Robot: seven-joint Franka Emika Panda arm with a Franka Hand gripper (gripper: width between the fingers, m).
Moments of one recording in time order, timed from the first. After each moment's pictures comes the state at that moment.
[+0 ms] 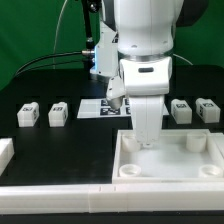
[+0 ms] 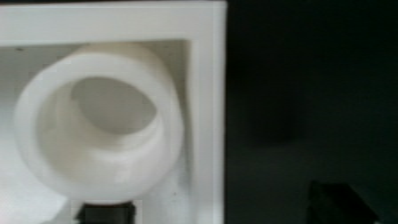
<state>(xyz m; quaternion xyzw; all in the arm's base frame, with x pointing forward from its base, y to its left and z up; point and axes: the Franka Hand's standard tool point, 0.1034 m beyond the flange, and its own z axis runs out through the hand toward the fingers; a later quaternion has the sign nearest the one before) 0.480 0.037 0.014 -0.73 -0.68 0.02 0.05</state>
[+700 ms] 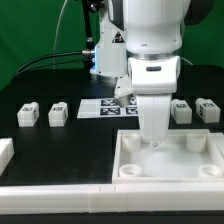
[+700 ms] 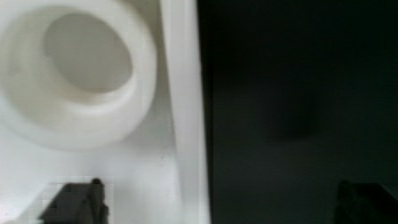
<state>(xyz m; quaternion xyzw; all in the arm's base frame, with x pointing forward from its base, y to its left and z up) 0.478 0.052 0.017 -0.75 -0.66 0.03 0.05</state>
